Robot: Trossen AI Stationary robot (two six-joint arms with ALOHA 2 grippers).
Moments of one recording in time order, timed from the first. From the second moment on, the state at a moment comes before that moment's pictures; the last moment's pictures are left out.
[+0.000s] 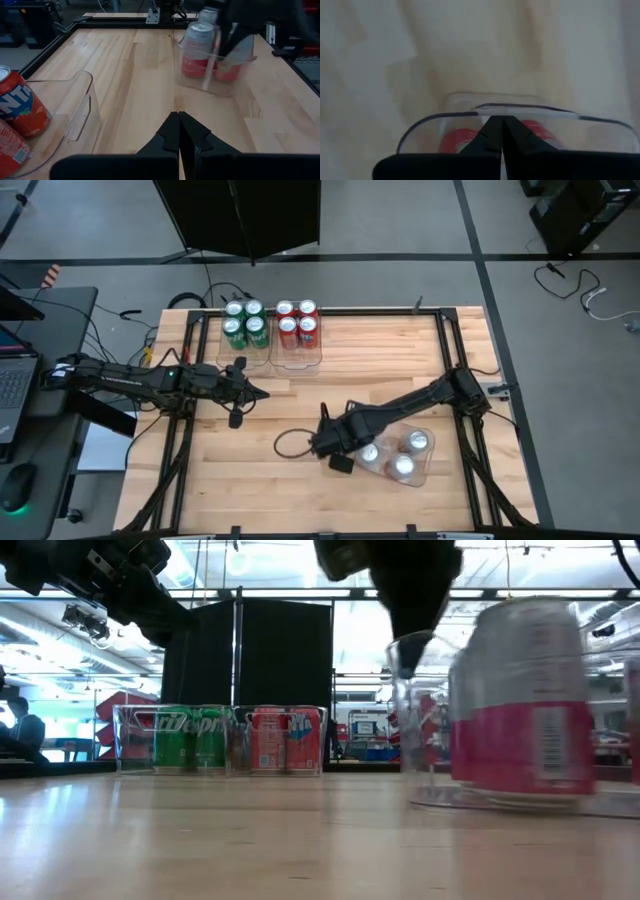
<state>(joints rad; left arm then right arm) -0.08 0.70 0.43 -0.08 -0.10 -0.06 0.32 2.09 1.87 -1.27 0.14 0.64</state>
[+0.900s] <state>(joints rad) -0.08 0.70 0.43 -0.10 -0.10 -0.06 -0.12 2.09 1.87 -1.25 0.31 0.36</state>
